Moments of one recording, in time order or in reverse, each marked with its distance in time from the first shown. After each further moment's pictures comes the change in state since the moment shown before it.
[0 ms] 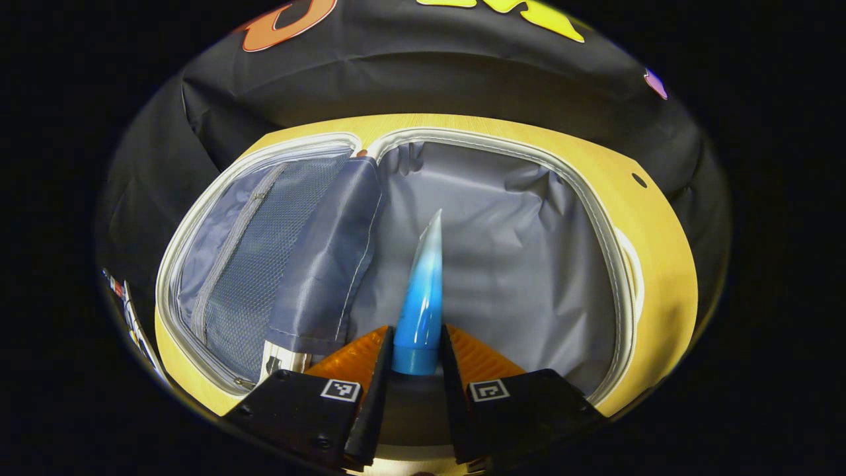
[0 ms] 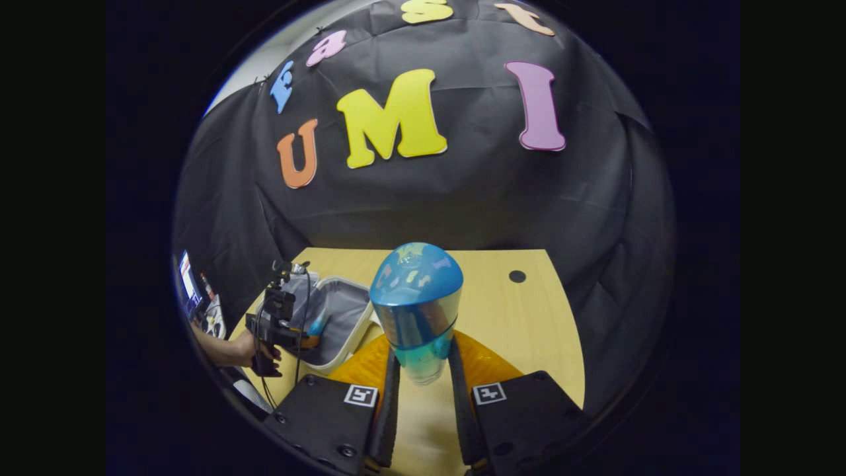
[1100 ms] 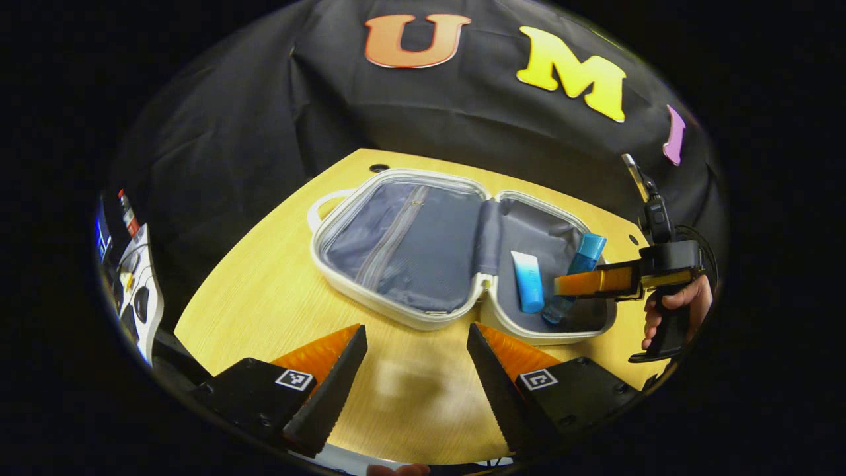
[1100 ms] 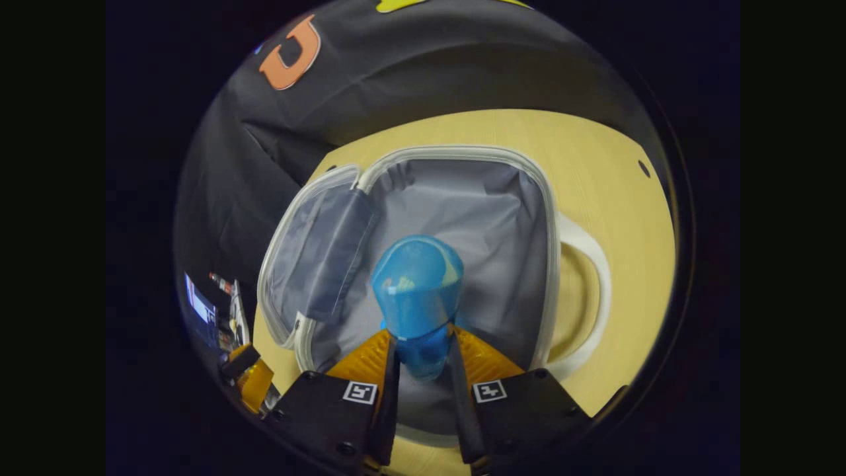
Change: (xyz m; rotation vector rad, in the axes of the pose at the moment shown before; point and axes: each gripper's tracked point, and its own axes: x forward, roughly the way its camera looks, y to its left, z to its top) left arm -0.139 0.136 -0.043 -0.231 -0.207 0.050; right arm 0.229 0.232 -0.149 0.192 0.539 0.135
